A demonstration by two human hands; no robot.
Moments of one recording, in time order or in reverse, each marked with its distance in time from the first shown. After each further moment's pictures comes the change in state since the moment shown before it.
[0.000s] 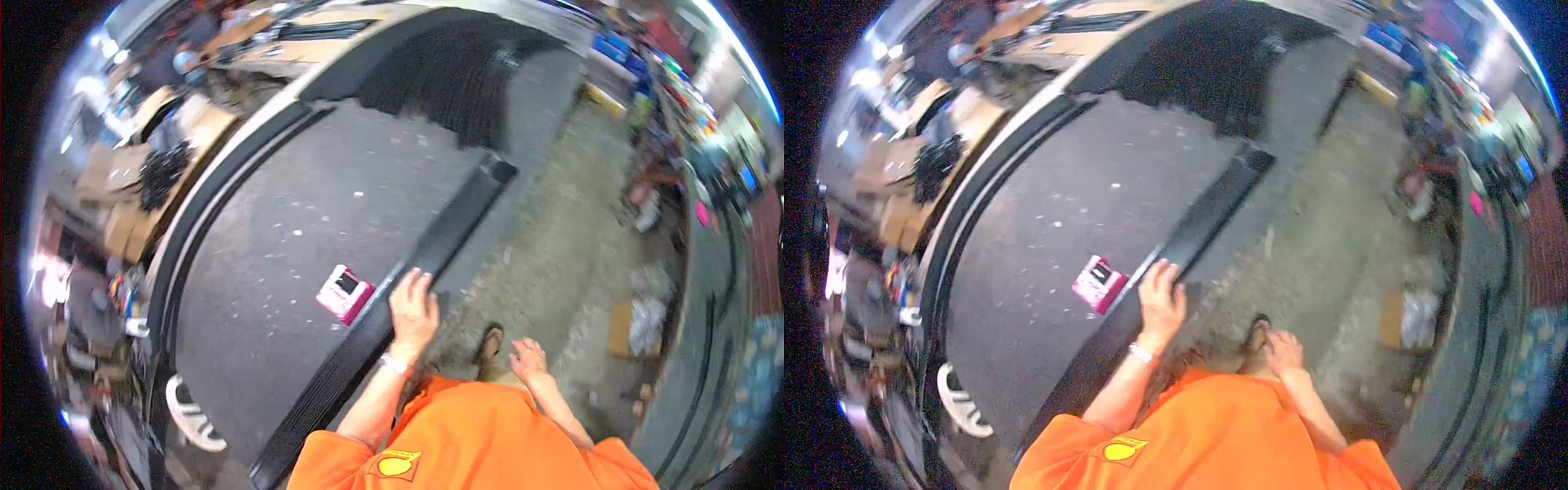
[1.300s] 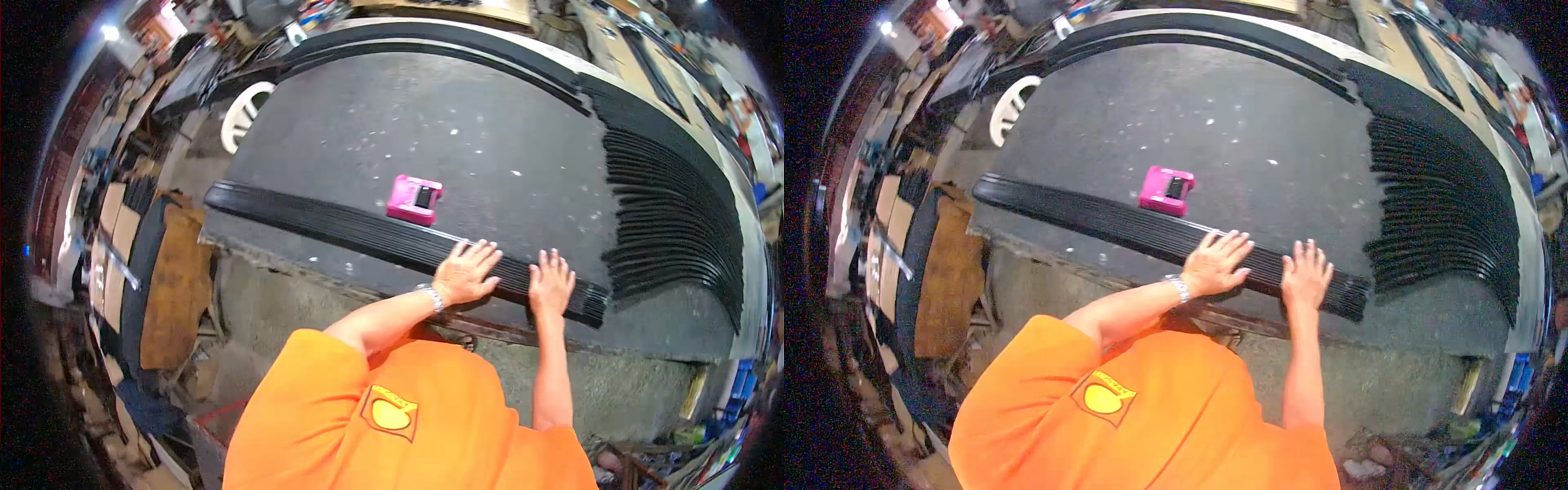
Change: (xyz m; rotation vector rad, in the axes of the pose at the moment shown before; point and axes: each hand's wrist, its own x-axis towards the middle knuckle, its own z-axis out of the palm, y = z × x) left_hand 0.065 0.009 0.103 0.549 0.099 -0.432; right_hand 0.368 -0.167 -0.136 -0.409 0.244 -1.104
